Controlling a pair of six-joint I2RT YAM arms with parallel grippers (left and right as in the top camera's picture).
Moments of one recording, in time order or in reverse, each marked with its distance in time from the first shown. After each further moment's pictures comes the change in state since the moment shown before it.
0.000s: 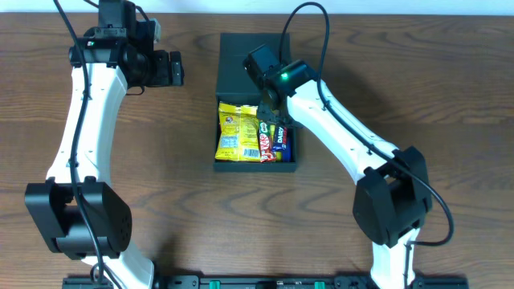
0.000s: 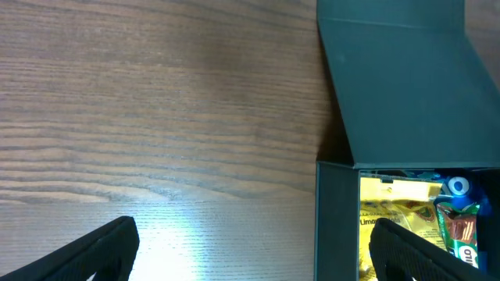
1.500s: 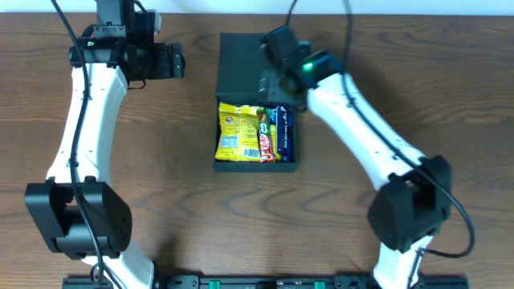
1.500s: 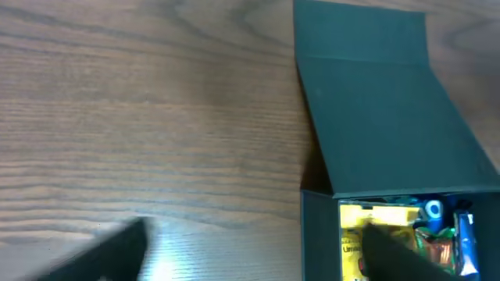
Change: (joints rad) left arm -0.001 0.000 0.000 0.091 0.045 -0.009; right arm -0.104 -0.079 0.025 0.132 0.000 -0.252
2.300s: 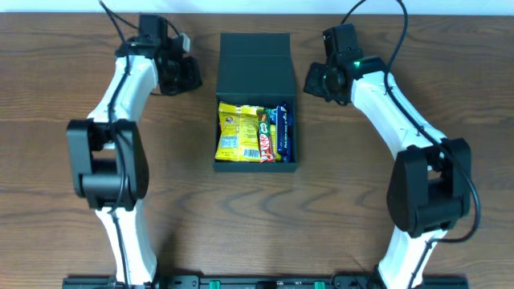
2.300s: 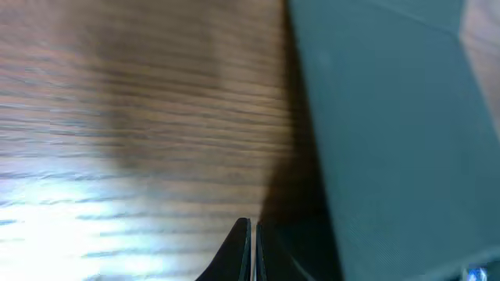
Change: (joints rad) left arm -0.045 0.351 0.000 0.155 0.215 -0.203; right arm -0.258 0.041 -0.237 0.364 -0.305 -0.057
